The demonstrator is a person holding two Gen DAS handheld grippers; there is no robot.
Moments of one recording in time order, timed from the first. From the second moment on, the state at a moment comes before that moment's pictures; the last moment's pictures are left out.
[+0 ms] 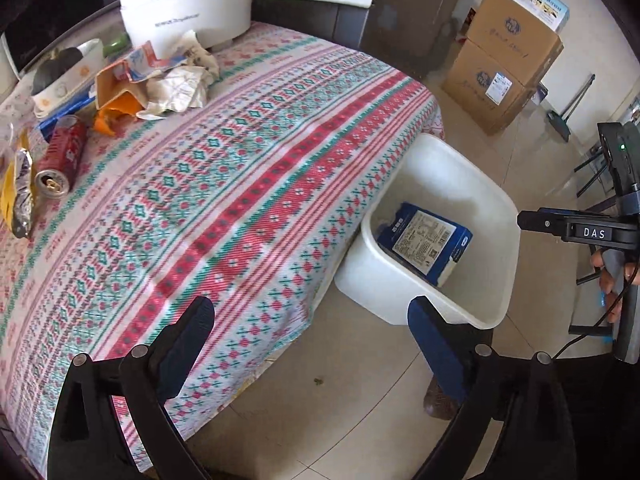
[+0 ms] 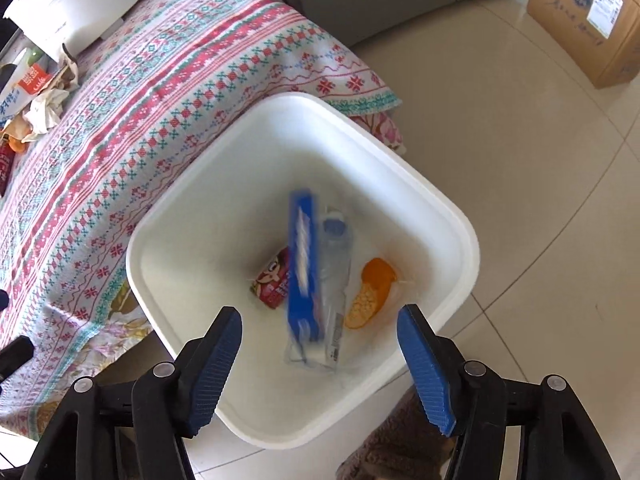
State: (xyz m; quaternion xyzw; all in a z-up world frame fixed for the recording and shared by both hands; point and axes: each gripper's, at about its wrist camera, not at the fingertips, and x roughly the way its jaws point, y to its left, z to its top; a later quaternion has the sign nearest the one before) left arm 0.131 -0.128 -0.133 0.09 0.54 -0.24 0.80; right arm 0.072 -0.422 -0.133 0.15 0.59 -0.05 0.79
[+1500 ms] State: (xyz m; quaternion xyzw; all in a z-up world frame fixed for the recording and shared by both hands) left arm 0.292 0.138 -0.152 -0.08 0.44 0.01 0.90; right arm 0.187 -0.205 -0.116 0.11 0.56 0.03 0.82
